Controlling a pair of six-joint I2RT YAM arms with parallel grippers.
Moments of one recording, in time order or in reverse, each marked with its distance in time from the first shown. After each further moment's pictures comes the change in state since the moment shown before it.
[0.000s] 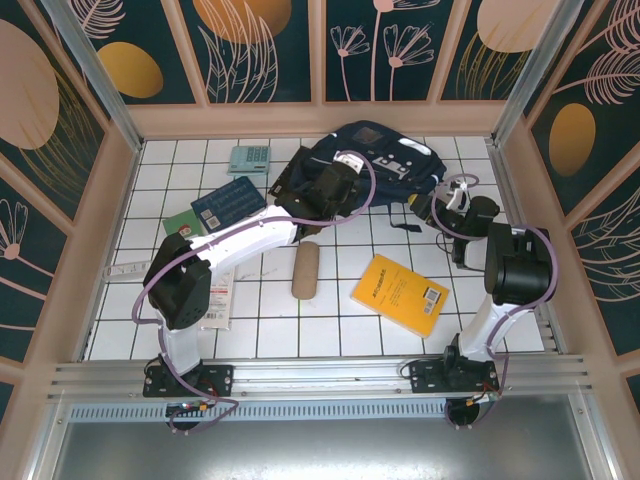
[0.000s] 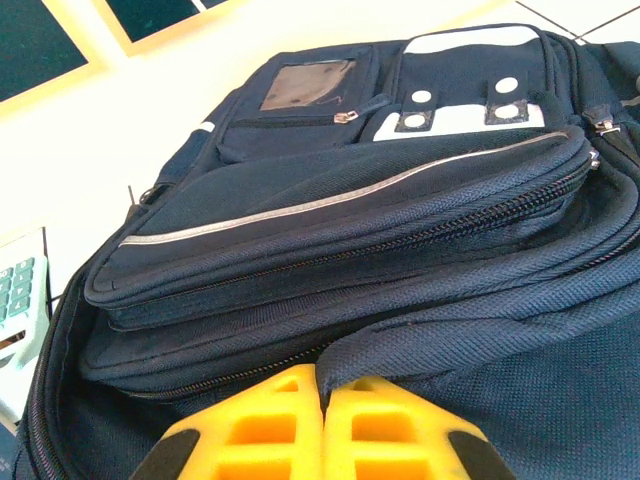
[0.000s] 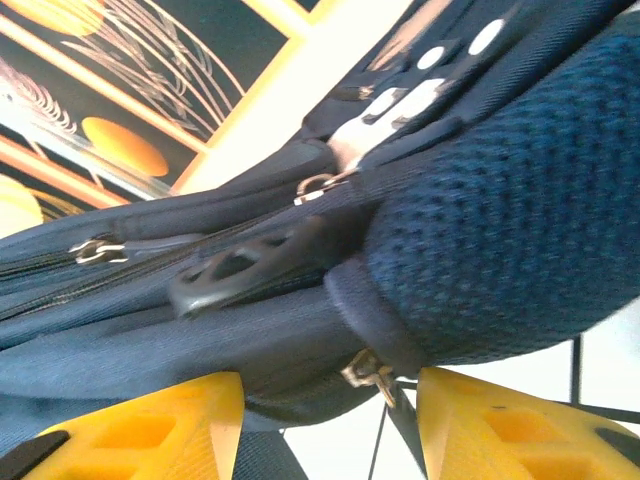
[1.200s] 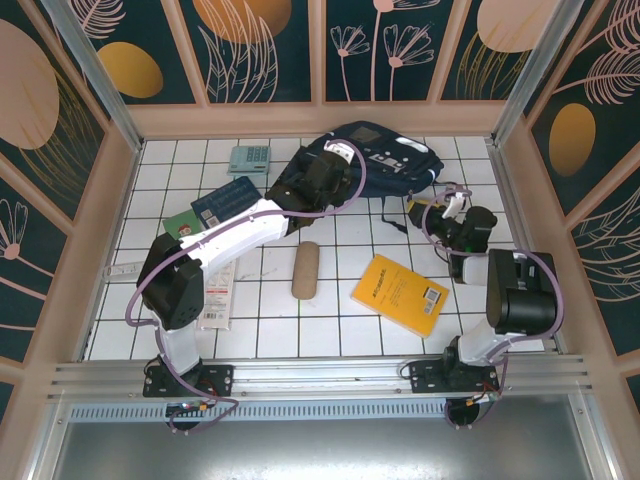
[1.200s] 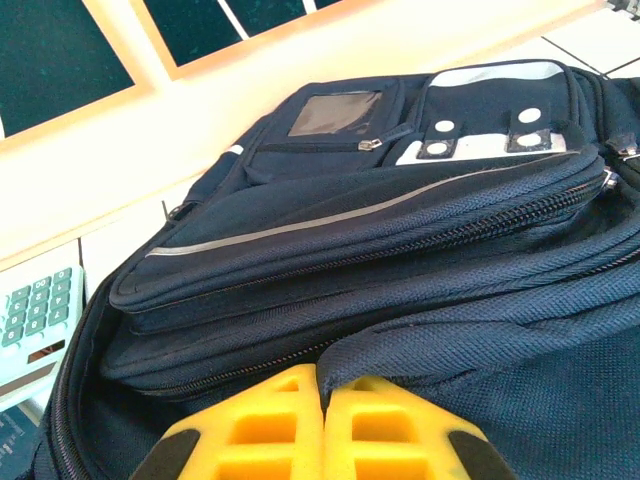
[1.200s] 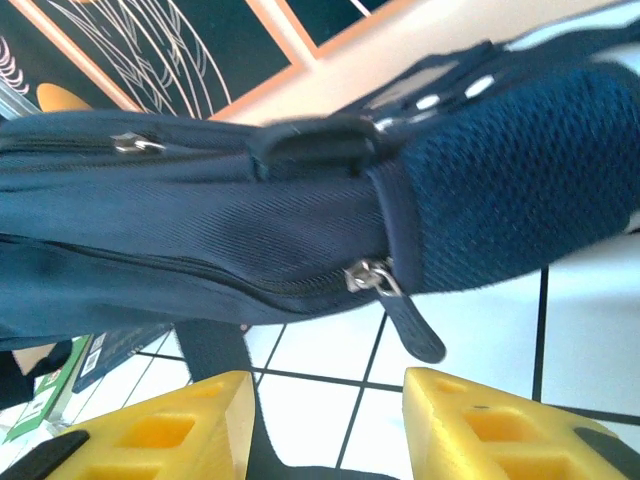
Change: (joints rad) left arm 0.046 -0.028 0.019 -0.008 0.011 0.008; right arm 0.053 -0.184 -0.141 -0.034 0.192 -0.227
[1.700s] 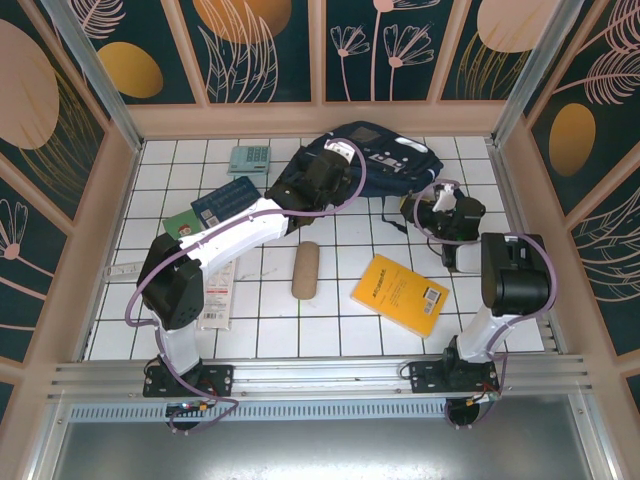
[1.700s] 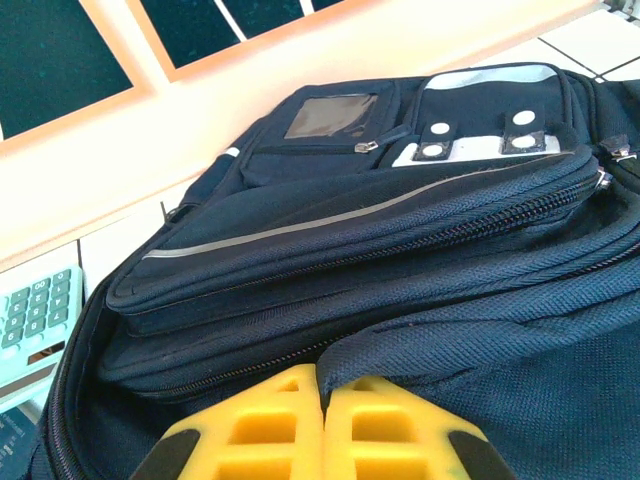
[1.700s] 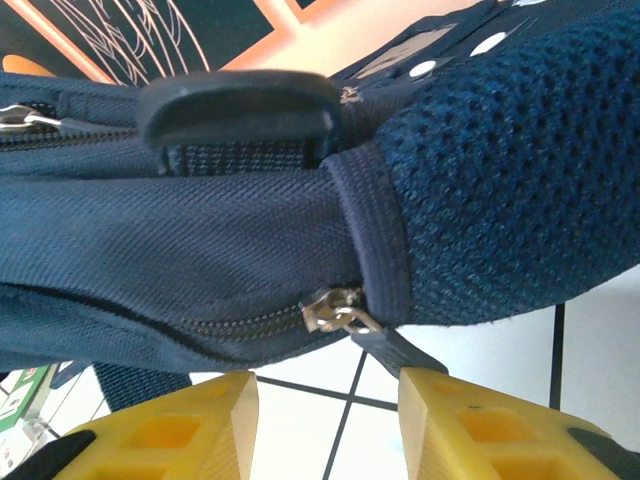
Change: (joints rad) left arm 0.000 0.000 0.014 -0.014 0.005 0.000; right arm 0.051 0.117 0.102 -0.032 0.039 -0.023
